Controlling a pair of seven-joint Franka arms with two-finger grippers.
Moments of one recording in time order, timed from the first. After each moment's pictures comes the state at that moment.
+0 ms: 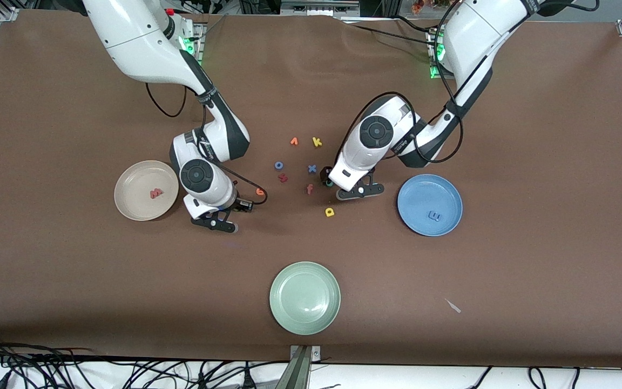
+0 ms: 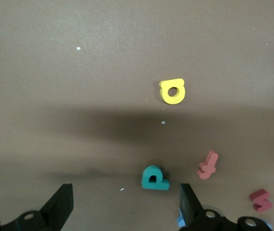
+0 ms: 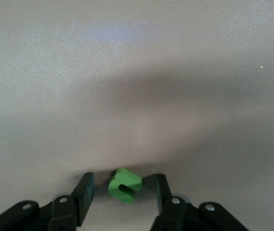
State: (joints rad) left arm -0.21 0.66 -0.50 -1.81 0.17 2.42 -0.97; right arm 0.45 0.70 0.01 -1.72 0.05 2.36 0.65
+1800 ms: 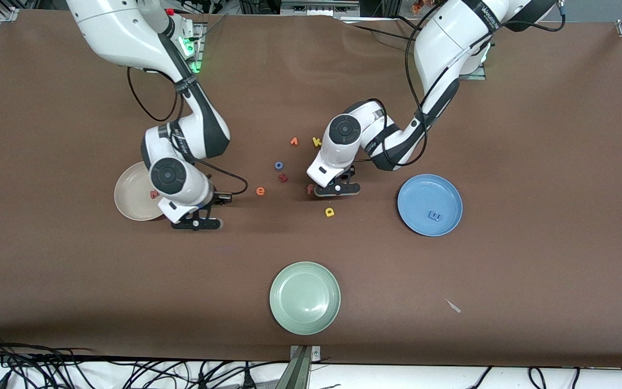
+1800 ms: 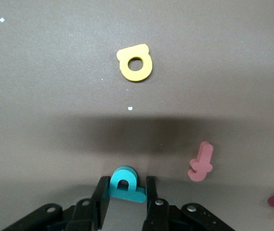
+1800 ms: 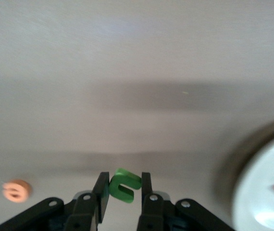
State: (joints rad) left arm -0.38 0.76 -0.40 -1.72 0.28 2.43 -1.00; right arm 0.44 0.56 -0.08 -1.77 0.05 2.18 0.29
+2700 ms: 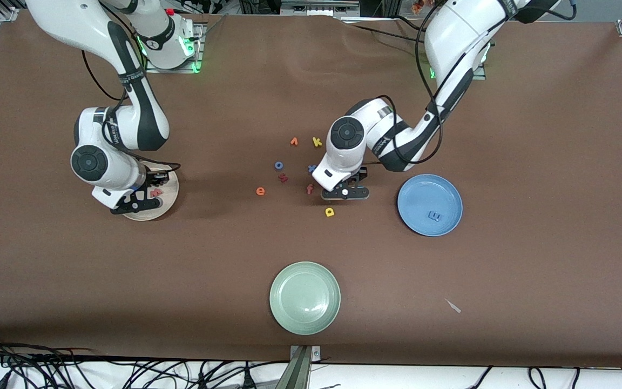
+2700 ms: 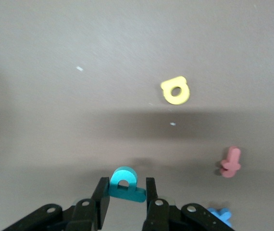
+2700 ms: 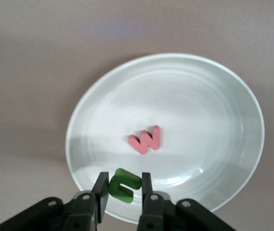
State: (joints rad) left arm -0.33 0.68 -0.40 -1.66 0.28 2.18 -0.86; right arm 0.43 0.41 -0.31 -2.06 0.05 2.21 -0.09
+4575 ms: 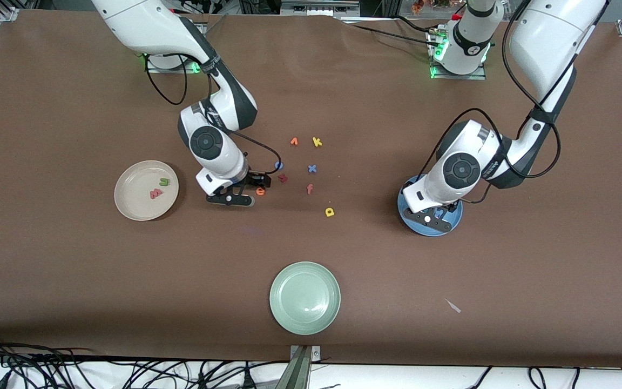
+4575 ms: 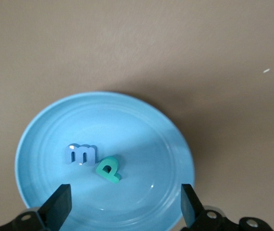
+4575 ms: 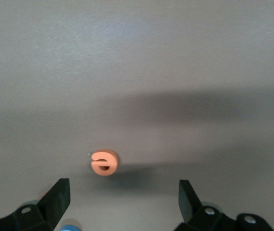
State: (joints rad) left arm 0.07 0.55 -0.46 -1.82 0.32 2.15 -0.18; right arm 0.47 0.56 0.09 -1.89 0.06 2.43 0.59
